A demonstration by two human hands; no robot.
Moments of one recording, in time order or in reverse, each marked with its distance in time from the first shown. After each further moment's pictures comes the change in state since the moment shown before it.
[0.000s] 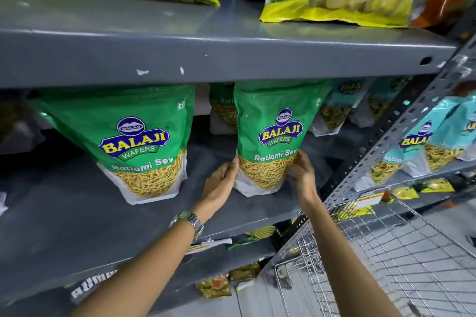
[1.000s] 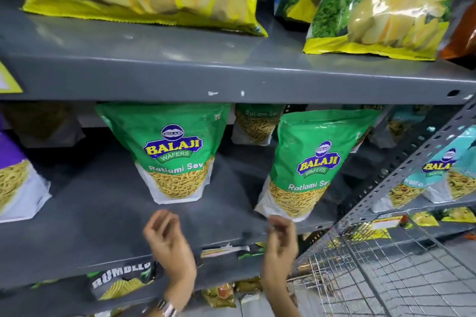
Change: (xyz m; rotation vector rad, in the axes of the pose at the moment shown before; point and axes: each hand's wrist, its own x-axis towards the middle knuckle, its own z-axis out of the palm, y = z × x) left_hand -0.090 -0.070 -0.045 -0.753 0.995 0.265; right_hand -0.136 0.049 0.082 -0.119 0.308 -0.304
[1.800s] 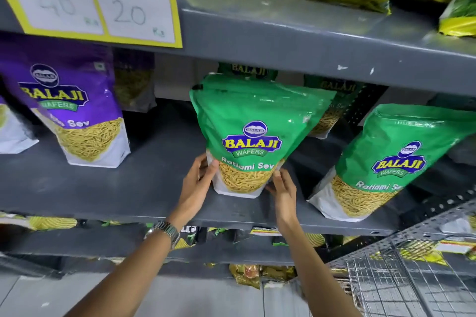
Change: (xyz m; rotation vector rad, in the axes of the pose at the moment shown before) left_hand 0.108 0.022 -0.048 0.396 -0.623 -0.108; right_hand 0.015 -0.003 0.100 0.170 -0.592 0.305
